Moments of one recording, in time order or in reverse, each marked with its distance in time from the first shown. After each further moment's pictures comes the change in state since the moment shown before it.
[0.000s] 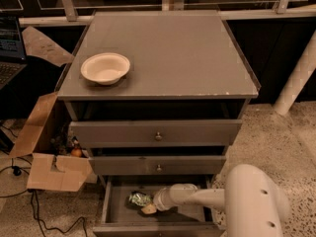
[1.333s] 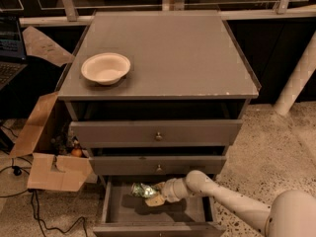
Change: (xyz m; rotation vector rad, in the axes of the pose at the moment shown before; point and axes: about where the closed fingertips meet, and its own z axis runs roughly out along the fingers) arm -0.044 0.015 -0.098 -0.171 -0.168 -0.042
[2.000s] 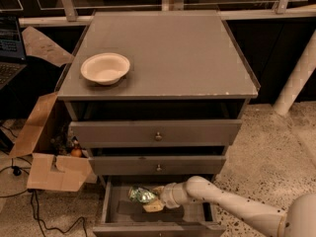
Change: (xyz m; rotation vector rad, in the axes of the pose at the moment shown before) arm -0.012 0.038 -0.017 0.012 -0.010 -0.006
